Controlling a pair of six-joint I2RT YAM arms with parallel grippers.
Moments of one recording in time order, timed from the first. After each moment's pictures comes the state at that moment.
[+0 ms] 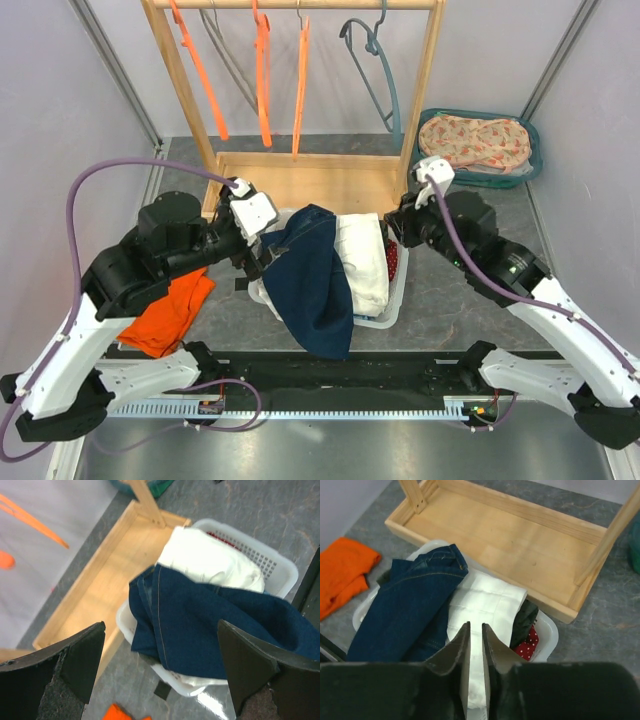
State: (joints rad) left arm -0.84 0.96 1.51 -0.88 0.06 0.37; right arm 0.70 0.95 1.17 -0.50 0.13 0.22
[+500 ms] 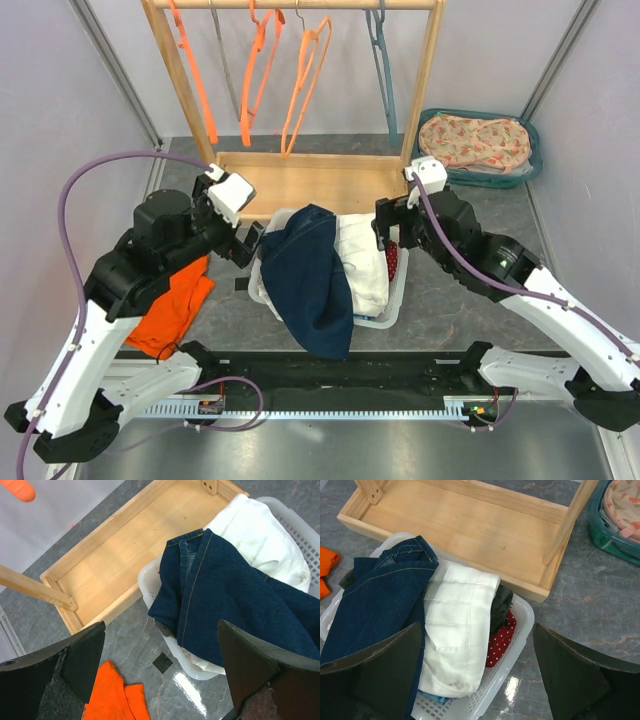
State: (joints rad) left arm -0.60 0.89 1.37 -0.87 0.01 0.26; right arm 0.85 1.05 1.27 -0.67 0.43 0.29
